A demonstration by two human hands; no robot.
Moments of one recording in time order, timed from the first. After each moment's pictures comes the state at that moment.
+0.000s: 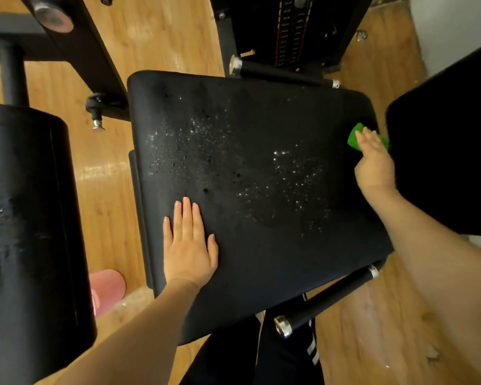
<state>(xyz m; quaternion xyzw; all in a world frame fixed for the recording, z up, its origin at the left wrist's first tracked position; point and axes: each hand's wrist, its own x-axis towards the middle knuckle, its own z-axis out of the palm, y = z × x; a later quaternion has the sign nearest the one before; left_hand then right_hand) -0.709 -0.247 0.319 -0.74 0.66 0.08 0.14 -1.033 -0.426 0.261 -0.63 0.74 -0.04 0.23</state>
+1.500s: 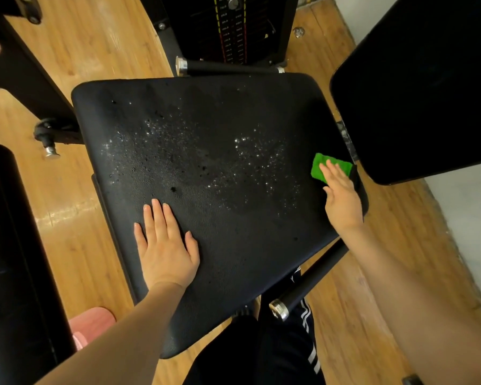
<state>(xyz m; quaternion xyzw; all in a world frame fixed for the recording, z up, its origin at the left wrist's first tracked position) -0.710 -0.243 0.313 -0.74 0.67 0.07 0.10 -1.031 -0.289 0.271 -0.59 0.76 -0.10 0.25</state>
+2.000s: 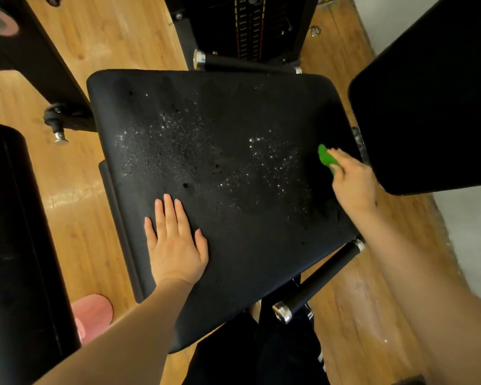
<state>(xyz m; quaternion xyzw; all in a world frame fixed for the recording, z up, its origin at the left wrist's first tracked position) -0.710 -0.244 0.314 -0.73 0.67 0.07 0.12 -1.020 -0.334 0.297 -0.59 0.76 -0.18 0.22</state>
